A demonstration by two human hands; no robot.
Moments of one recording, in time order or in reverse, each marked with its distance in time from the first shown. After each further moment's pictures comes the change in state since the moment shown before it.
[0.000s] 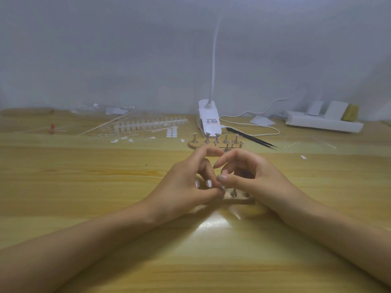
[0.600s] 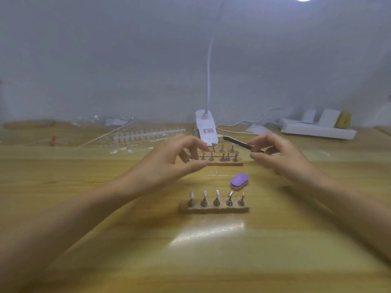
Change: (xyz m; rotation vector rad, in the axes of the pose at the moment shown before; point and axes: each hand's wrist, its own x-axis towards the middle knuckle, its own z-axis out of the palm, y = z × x) left_hand 0.029 0.000 -0.051 0.277 -0.004 0.051; right_hand 0.029 0.014 -0.075 -0.351 0.280 0.021
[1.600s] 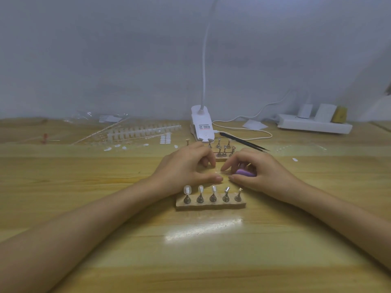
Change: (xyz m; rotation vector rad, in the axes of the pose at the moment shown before) left_hand 0.028 -0.020 0.049 0.273 -0.022 0.019; right_hand -0.015 0.000 0.026 -0.219 -0.217 -0.264
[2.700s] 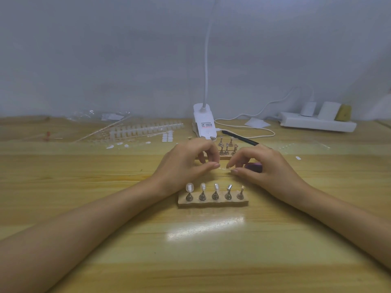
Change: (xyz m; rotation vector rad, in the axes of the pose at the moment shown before) left_hand -0.009 0.005 -0.003 -0.235 0.129 0.128; right_hand -0.006 -0.002 0.003 0.011 0.132 -0.035
